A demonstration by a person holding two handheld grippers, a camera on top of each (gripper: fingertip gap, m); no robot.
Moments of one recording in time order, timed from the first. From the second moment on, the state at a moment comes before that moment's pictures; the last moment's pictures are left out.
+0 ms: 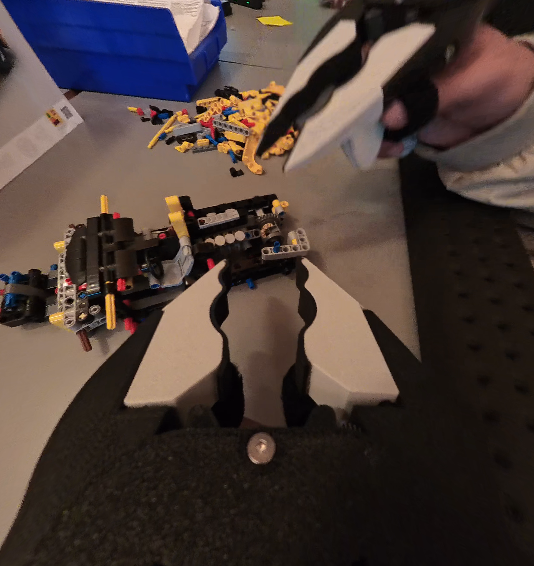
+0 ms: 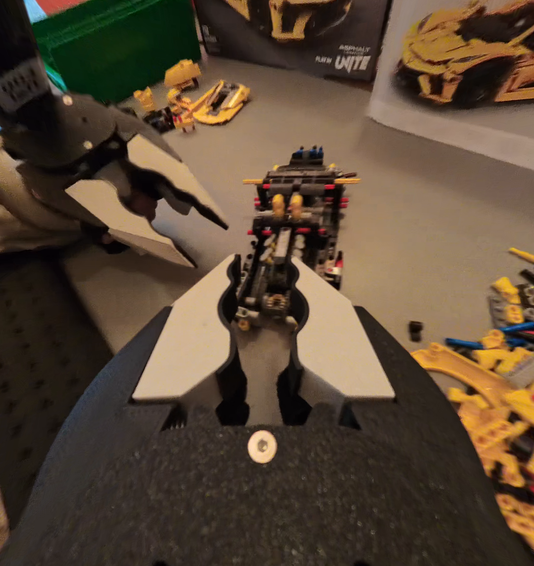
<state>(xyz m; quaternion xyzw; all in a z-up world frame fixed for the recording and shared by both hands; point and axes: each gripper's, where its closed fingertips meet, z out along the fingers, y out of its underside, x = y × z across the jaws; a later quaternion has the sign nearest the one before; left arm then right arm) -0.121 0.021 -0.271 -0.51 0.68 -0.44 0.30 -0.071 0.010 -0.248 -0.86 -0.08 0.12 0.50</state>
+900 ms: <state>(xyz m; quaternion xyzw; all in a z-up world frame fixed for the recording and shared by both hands) -0.087 -0.009 -0.298 -0.49 0.72 -0.37 0.32 -0.094 0.012 -0.285 -0.87 -0.10 0.03 0.48</state>
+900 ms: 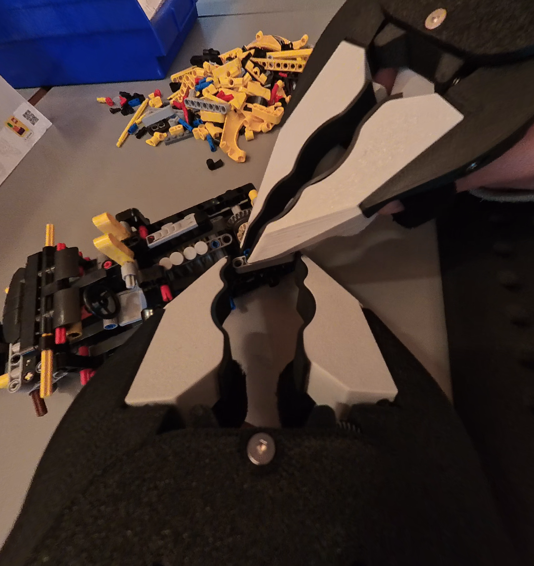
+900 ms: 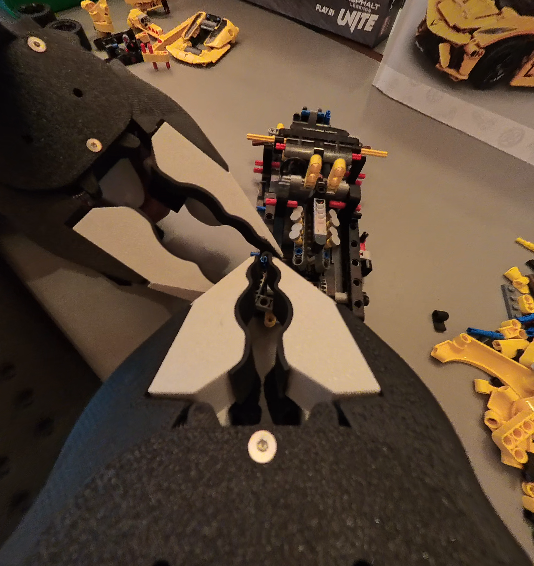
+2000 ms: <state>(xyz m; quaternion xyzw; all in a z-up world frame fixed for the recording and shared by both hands) -0.100 0.001 -0.229 -0.32 0.68 -0.30 0.59 -0.115 -0.007 -0.233 -0.77 -0.05 0.41 0.48</state>
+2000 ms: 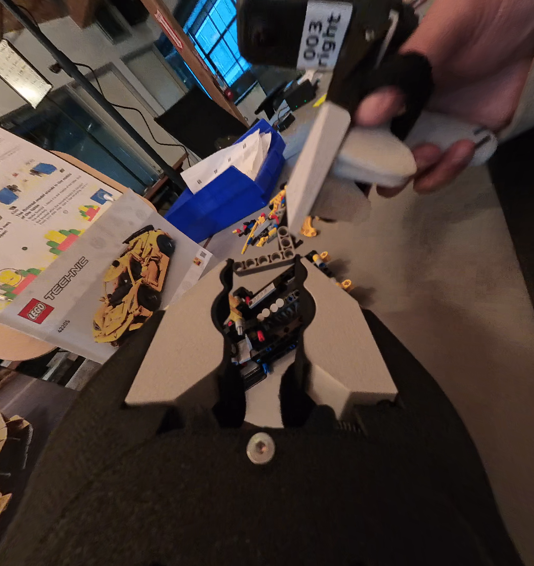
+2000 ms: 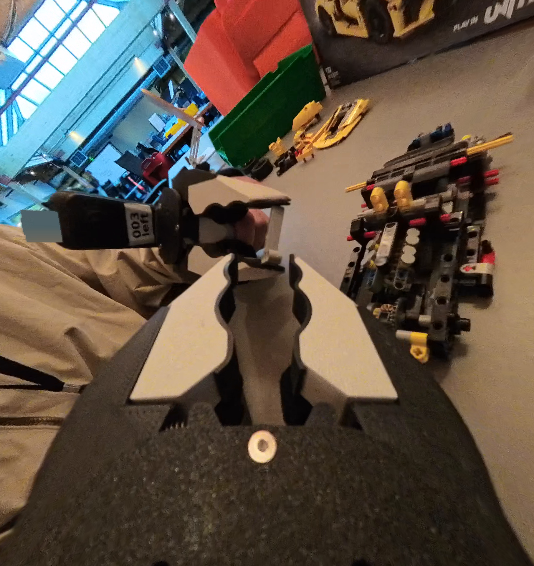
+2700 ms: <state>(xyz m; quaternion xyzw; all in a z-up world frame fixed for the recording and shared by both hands) -0.112 0.045 -0.293 -0.53 0.68 -0.33 0.39 0.144 -0.044 -0.277 -0.87 0.10 -0.14 0.45</state>
